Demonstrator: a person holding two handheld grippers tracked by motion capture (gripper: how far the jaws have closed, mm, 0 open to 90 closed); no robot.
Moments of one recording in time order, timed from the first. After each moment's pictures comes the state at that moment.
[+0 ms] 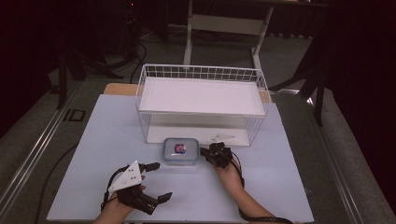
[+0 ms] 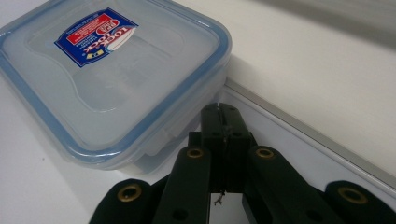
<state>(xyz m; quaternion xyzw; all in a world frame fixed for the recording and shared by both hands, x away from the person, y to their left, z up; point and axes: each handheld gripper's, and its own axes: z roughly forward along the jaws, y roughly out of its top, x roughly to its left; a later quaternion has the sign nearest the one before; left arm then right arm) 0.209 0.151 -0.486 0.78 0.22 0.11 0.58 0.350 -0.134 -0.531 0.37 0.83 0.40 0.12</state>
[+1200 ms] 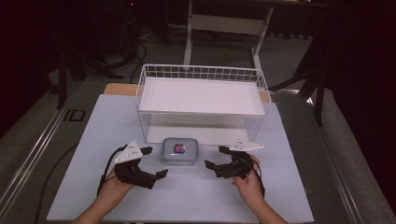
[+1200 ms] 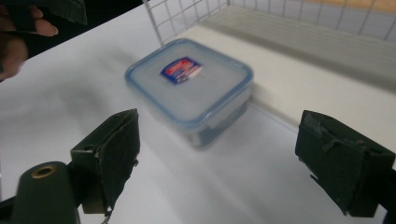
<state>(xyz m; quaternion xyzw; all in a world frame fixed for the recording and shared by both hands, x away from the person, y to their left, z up) 0.263 0.166 -0.473 0.78 0.33 0.11 0.52 0.306 -0.185 -0.487 0.33 0.80 0.50 0.08</state>
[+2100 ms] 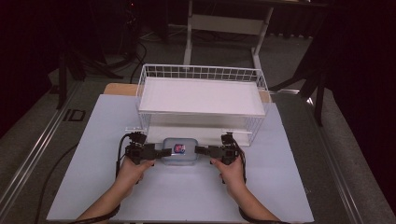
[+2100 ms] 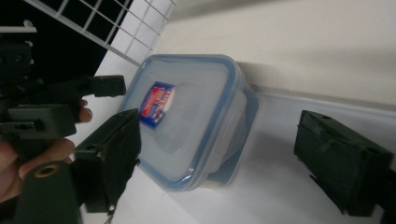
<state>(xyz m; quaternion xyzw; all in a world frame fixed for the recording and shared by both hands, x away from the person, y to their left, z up) 0.334 0.162 -0.511 0.71 0.53 -0.05 0.47 0.362 -0.155 -0.517 0.53 0.70 0.46 -0.11</state>
